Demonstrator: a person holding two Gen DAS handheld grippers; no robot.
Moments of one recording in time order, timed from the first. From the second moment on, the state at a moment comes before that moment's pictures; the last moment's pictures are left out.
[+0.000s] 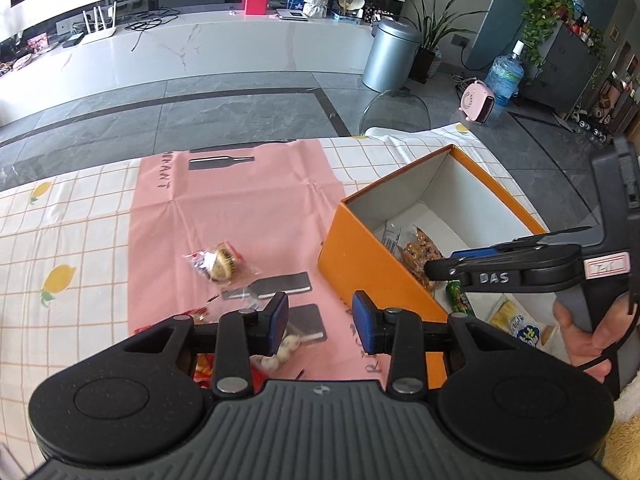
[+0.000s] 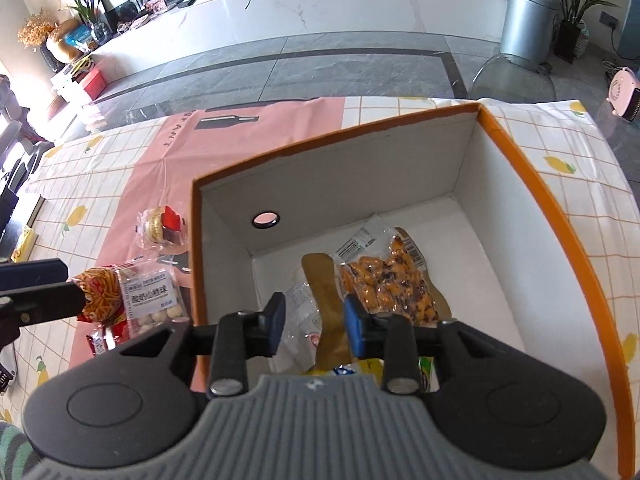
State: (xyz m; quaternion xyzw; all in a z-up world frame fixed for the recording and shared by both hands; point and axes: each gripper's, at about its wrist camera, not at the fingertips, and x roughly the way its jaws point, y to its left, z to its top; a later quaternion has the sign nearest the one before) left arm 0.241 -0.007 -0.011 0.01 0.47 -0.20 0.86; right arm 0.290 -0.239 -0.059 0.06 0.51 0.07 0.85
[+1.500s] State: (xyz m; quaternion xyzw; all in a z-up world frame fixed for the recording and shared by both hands) left arm 0.199 0.105 -0.070 -0.06 0.44 -0.12 0.89; right arm 0.185 -0.091 -0.100 0.01 0.38 0.14 0.91
